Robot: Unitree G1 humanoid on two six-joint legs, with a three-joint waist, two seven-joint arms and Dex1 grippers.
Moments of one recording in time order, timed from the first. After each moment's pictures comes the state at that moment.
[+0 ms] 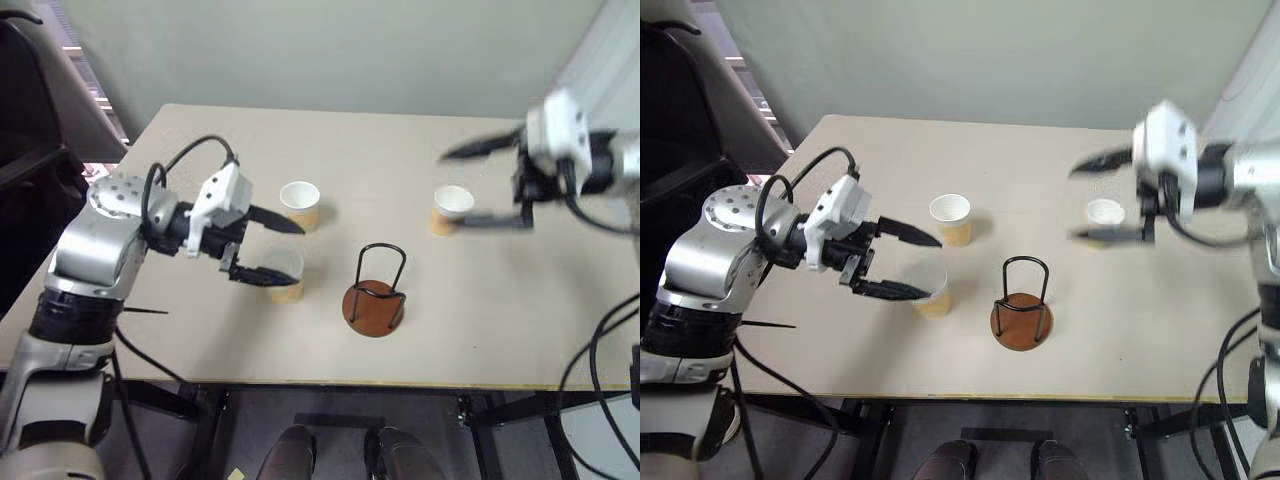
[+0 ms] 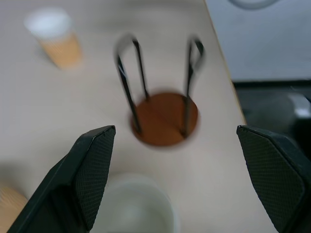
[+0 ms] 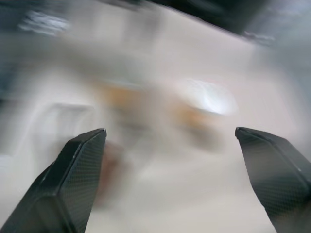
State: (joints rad) left arm -0.80 0.83 -0.09 0.01 -0.45 0.45 -1.47; right arm -0.99 -0.91 0.05 0.16 0.24 0.30 1.30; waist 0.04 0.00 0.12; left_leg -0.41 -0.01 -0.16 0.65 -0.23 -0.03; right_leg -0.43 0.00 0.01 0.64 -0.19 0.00
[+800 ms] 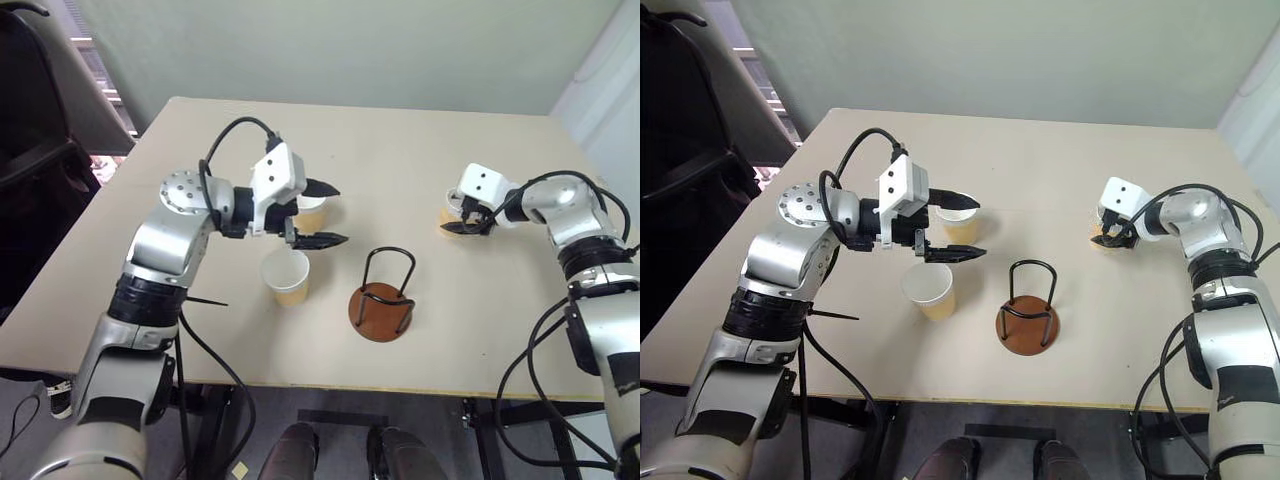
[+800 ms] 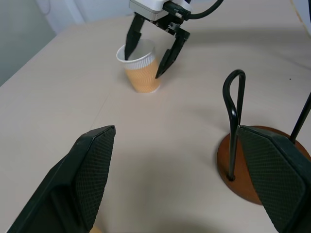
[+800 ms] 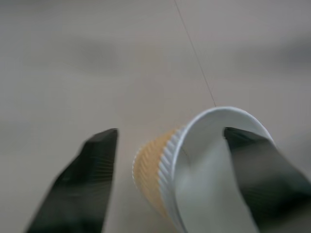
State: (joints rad) left arm -0.86 0.63 -0.14 0.08 -0.28 0.38 -1.20; right arm -1.16 -0.67 0.26 1.10 -0.24 -0.19 1.03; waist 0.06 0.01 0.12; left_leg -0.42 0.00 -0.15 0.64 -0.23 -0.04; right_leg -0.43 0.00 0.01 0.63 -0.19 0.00
